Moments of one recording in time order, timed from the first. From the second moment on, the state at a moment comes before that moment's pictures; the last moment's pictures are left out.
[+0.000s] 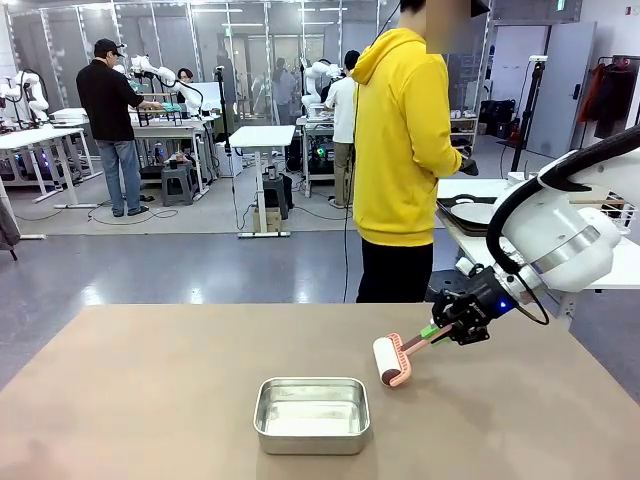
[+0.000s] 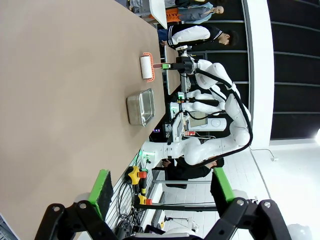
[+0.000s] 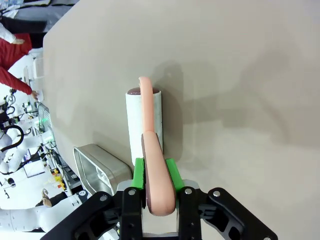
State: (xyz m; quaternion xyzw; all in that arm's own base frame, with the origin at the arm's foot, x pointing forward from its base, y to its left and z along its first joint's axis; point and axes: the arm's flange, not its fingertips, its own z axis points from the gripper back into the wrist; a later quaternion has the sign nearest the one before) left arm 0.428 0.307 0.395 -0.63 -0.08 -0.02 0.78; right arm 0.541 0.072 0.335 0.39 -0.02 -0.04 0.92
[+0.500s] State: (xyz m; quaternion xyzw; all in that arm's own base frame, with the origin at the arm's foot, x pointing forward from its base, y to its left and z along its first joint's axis) left arm 0.428 0.308 0.395 -0.63 -0.08 -0.02 0.78; right arm 0.537 0.005 0.331 0.40 -0.02 -0.09 0.91
